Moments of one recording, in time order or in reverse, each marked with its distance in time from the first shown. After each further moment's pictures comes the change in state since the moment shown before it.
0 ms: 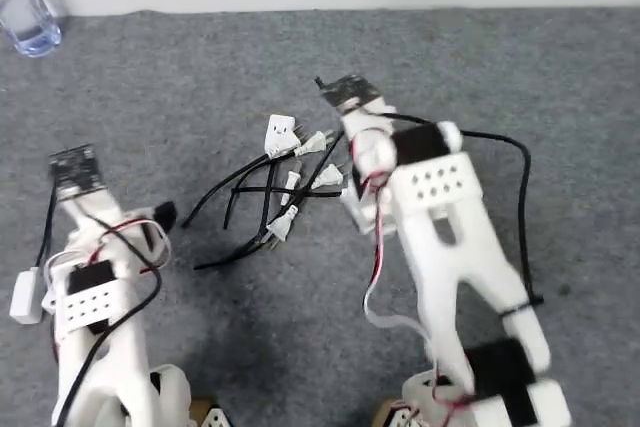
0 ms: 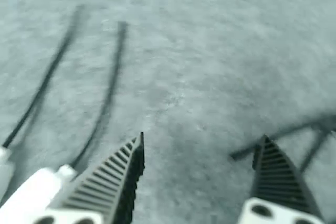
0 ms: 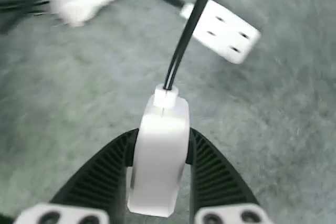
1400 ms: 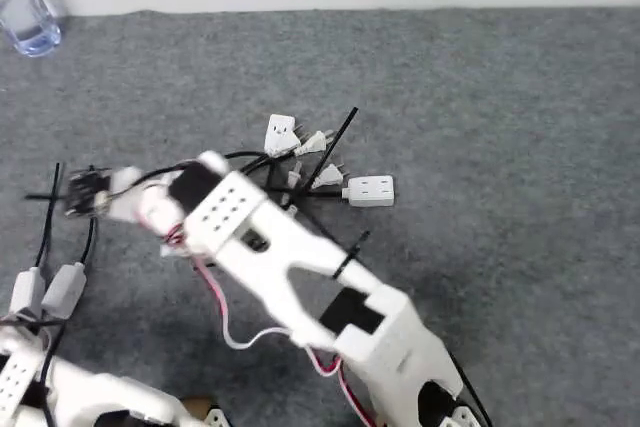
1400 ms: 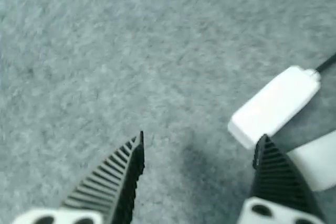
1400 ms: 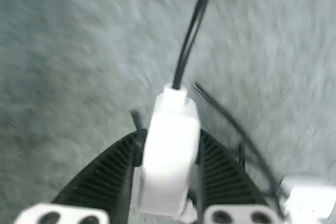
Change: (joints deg) left arm -48.5 0.0 6.8 -5.2 -22.4; right arm -35.5 46.6 -49.3 -7.3 22.3
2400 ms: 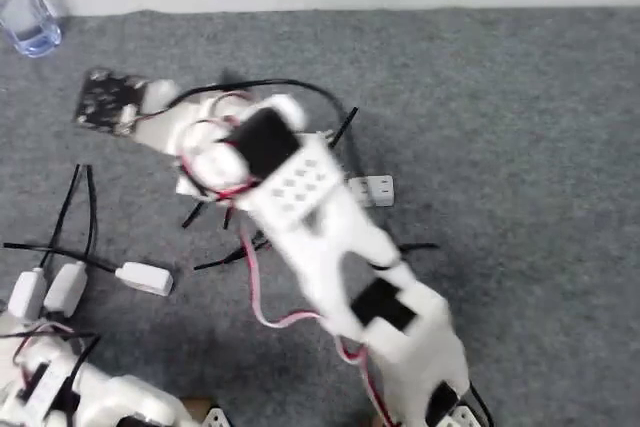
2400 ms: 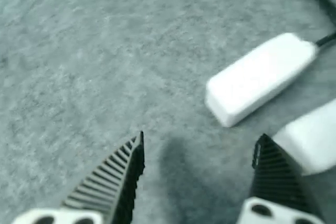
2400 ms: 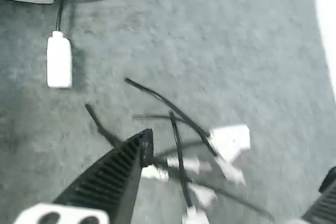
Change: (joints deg) left arm 4.0 0.0 12.7 -16.3 0.0; right arm 10.2 -10.9 -20.9 18.5 -4.3
